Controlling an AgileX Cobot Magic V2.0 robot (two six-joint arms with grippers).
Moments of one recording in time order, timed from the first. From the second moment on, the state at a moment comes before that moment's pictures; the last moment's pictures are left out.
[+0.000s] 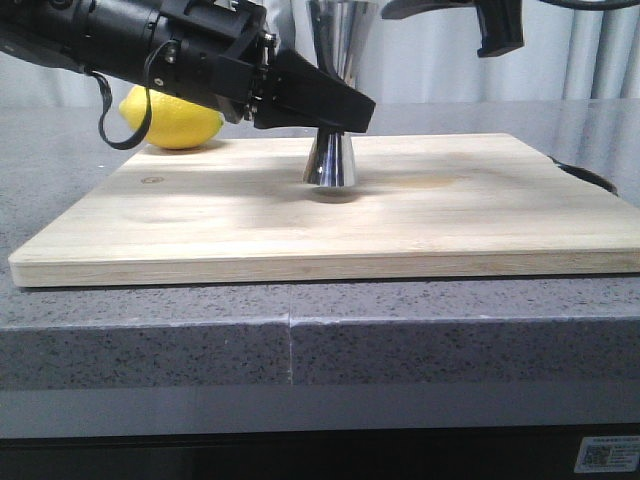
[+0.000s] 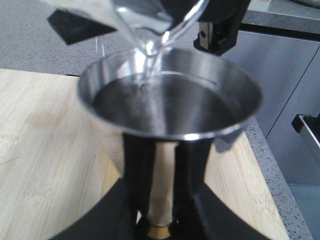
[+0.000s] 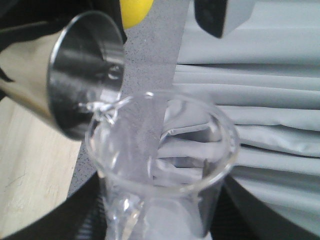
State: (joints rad) left arm -0.38 2.00 -1.40 1.70 -1.18 -1.22; right arm 0.43 1.45 -1.09 -1.84 -0.21 0.19
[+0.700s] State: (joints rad) left arm -0.38 2.00 -1.40 1.70 -1.18 -1.22; right arm 0.43 1.45 -1.09 -1.70 -0.19 0.19
